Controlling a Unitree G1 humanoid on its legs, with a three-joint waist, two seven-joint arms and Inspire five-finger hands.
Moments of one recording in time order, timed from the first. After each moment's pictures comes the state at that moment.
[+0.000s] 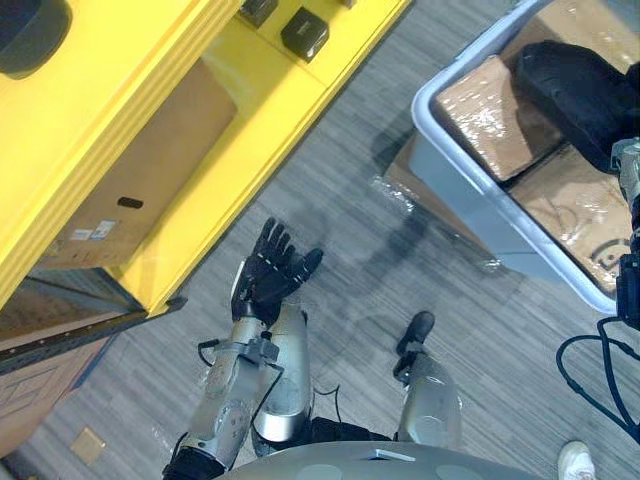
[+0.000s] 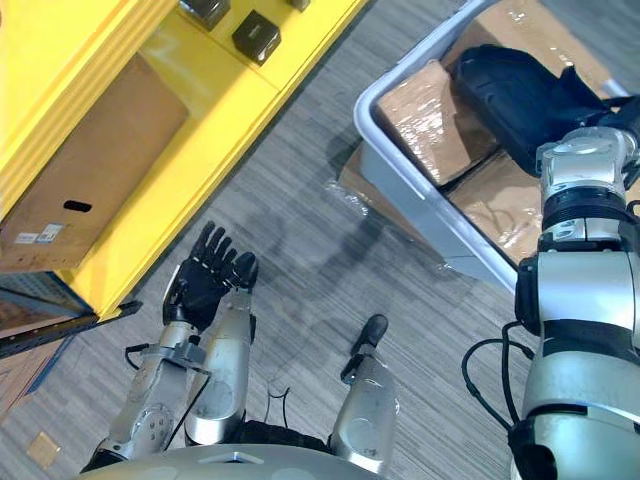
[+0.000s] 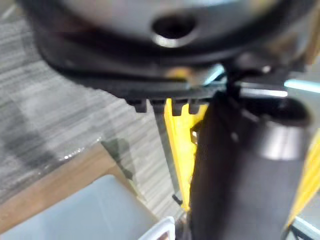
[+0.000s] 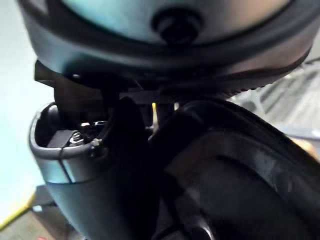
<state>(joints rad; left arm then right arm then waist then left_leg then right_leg) 0.18 0.21 -0.28 0.04 -0.72 -0.31 -0.05 -1.18 -0.86 0.17 1.14 0.07 0.35 -0.57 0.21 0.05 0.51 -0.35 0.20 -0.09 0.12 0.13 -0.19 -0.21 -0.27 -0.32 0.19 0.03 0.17</state>
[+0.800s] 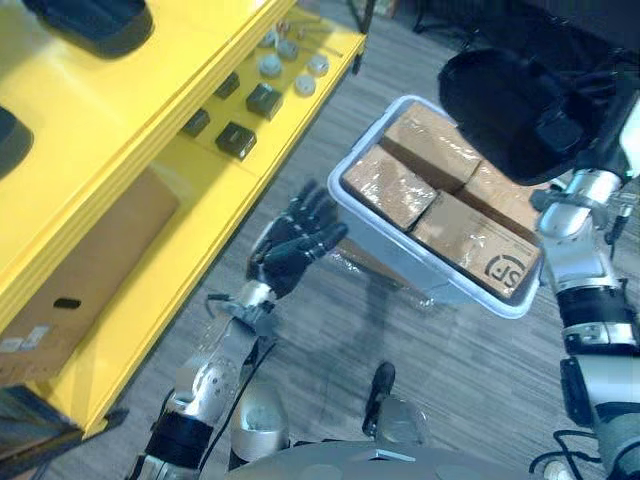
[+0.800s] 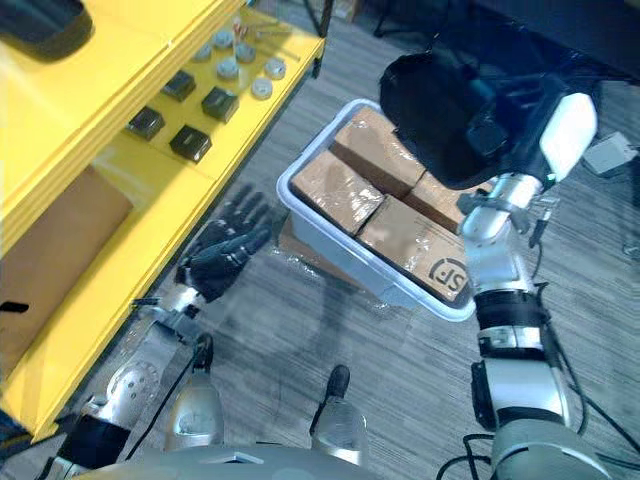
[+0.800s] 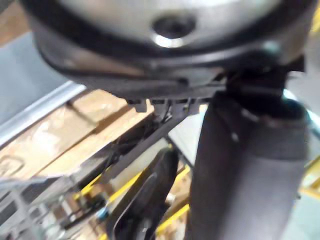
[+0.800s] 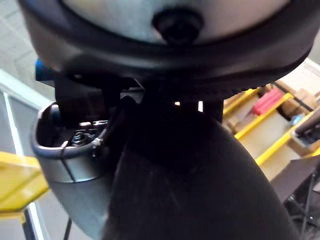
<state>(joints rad) -0.04 0.24 -0.28 -0.11 -0.95 0.13 -0.24 -0.56 -0.59 -0.03 0.46 -0.33 -0.07 -0.68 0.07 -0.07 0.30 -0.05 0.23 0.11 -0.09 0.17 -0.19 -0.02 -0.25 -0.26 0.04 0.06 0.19</state>
